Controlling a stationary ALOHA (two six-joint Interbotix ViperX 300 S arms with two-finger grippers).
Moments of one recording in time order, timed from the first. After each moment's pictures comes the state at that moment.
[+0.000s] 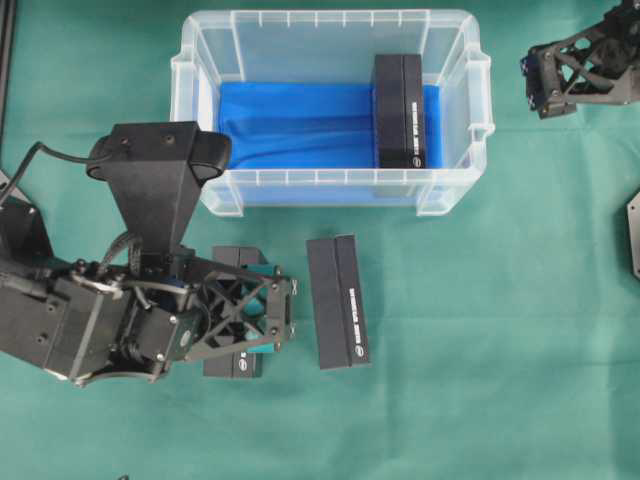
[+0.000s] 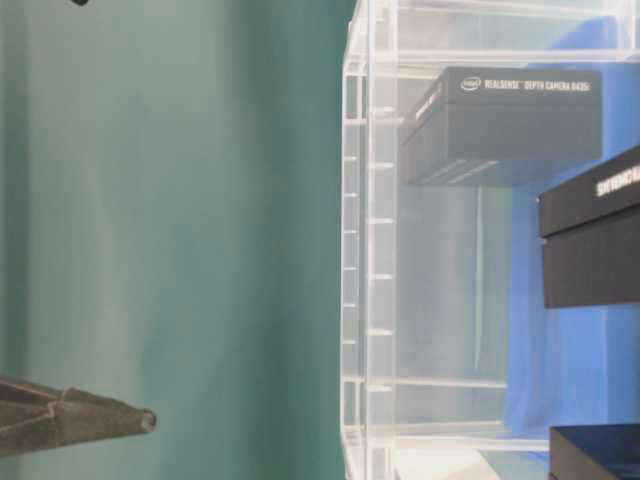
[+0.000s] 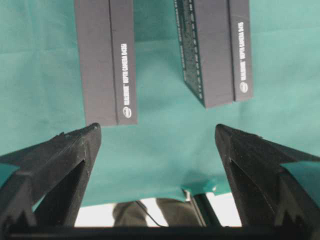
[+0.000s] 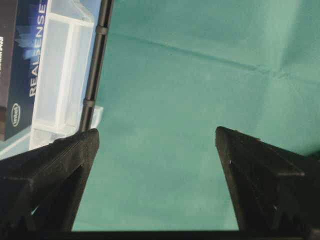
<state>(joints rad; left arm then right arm) -0.36 0.01 -0.12 0.26 1.50 -1.93 -0.31 -0.48 0.52 -0.20 1.24 1.24</state>
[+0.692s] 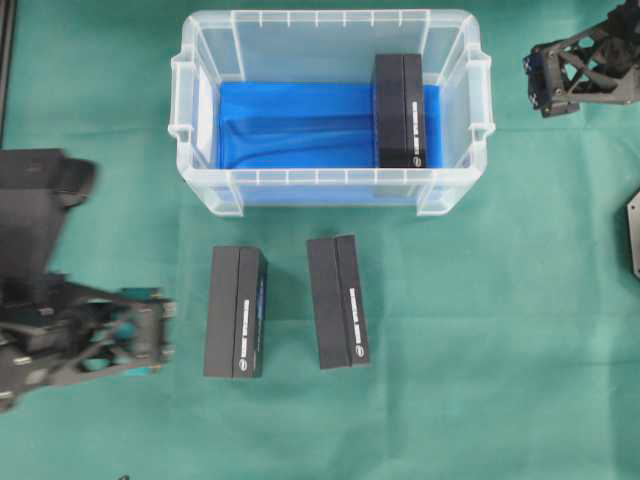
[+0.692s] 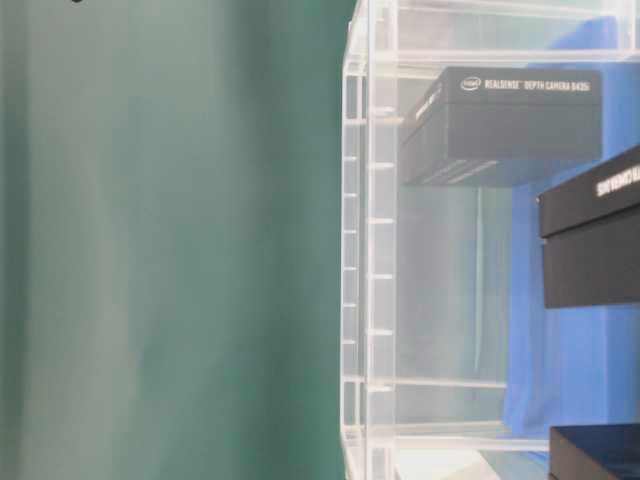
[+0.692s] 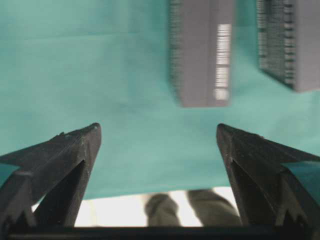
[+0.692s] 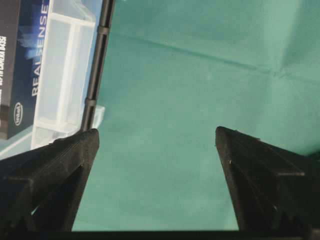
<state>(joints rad) -0.54 -0.24 0.17 0.25 1.55 -2.11 -0.31 -0.49 0.52 -0.20 1.24 1.24</state>
